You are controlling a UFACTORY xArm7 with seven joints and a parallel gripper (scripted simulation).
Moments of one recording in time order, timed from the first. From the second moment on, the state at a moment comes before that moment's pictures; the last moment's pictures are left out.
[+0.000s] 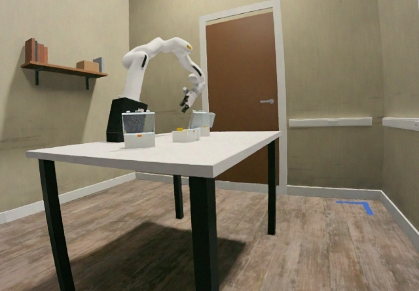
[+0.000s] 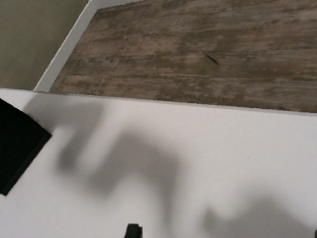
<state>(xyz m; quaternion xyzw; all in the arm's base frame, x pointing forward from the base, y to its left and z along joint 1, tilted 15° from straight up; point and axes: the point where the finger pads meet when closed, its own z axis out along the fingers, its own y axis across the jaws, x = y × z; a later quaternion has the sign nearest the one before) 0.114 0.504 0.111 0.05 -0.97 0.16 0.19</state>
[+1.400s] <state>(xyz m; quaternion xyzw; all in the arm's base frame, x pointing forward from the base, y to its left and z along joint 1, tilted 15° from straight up) 0.259 0.427 0.107 0.09 -0.98 0.13 0.13</state>
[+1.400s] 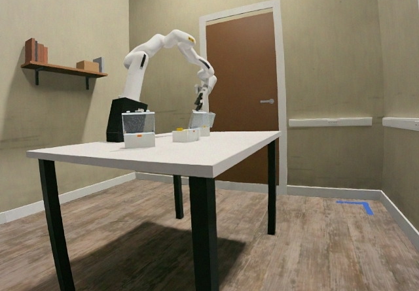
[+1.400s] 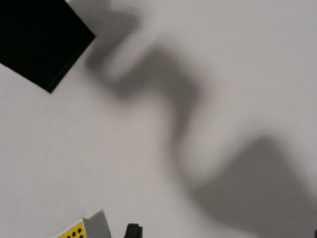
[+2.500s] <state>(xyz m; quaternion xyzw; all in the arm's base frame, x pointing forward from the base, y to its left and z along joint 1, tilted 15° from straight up) 0.353 0.338 0.111 0.12 -0.98 0.14 0.09</state>
